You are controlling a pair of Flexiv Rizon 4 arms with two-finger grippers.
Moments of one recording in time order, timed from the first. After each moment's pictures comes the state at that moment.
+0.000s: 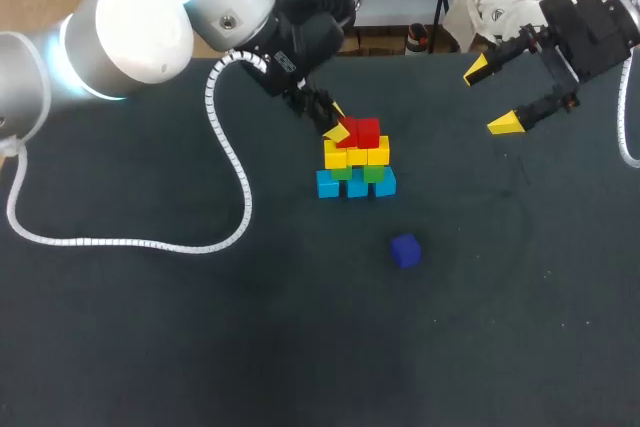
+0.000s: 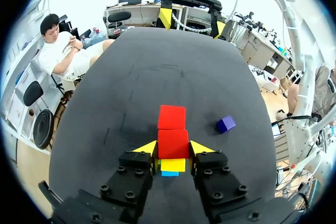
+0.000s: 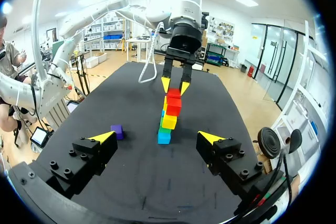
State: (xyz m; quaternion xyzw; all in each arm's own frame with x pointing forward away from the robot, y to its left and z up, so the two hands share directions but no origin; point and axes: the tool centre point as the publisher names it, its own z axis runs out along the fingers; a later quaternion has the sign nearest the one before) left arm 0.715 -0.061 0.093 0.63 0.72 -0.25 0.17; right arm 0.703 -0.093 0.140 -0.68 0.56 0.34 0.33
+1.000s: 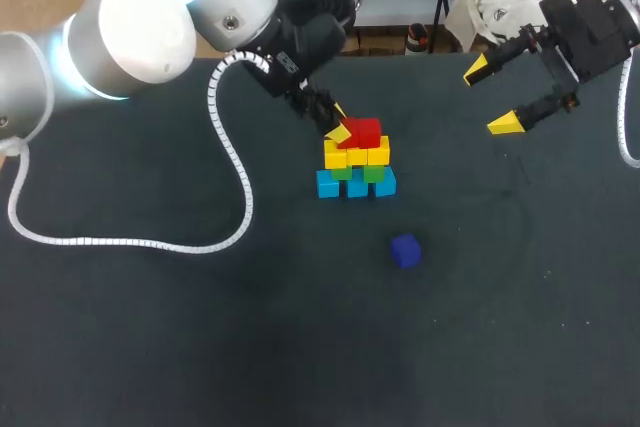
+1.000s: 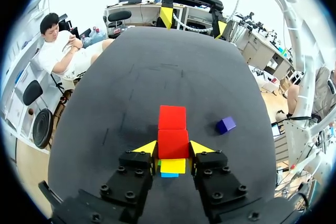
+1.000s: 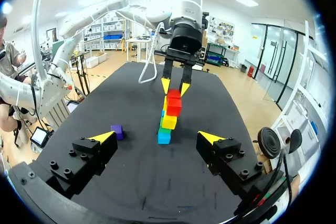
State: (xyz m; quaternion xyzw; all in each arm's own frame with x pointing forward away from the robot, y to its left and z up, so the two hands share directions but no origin) left arm 0.715 -0.063 0.091 0.63 0.72 -0.25 0.17; right arm 0.703 -0.093 0.140 -0.68 0.56 0.34 0.33
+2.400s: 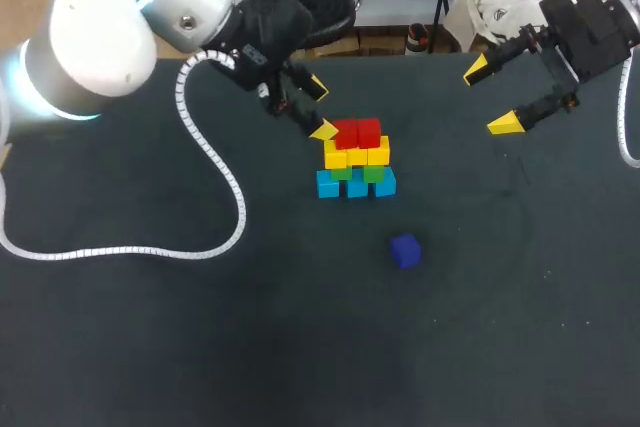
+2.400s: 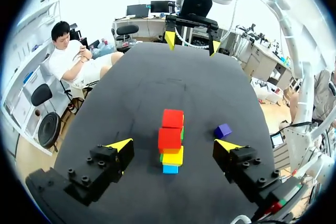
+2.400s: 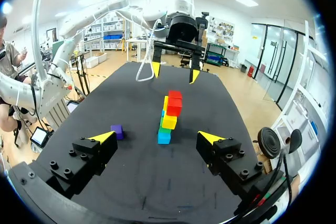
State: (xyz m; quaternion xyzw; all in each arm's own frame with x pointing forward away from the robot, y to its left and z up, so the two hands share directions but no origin) left arm 0.714 -0.040 0.120 0.60 0.72 -0.27 0.24; right arm 0.703 -0.093 0.140 -0.68 0.56 0.34 0.33
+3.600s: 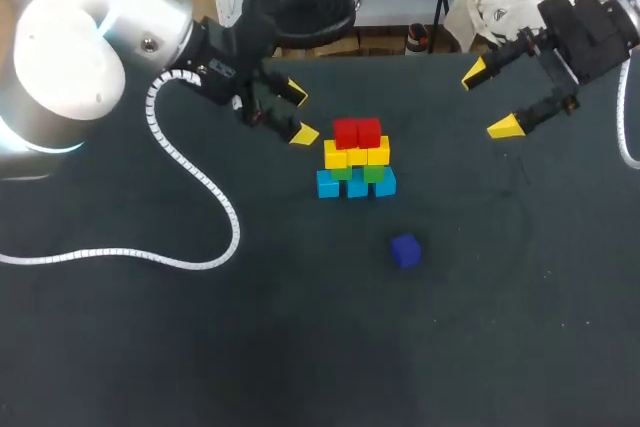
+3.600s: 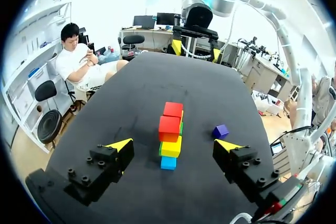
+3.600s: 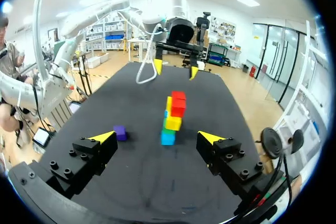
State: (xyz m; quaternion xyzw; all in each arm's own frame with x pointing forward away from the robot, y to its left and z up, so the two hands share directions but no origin) left arm 0.707 -0.018 0.120 0.57 0.72 -0.30 0.27; right arm 0.688 -0.088 0.140 -0.68 0.56 0.36 0.31
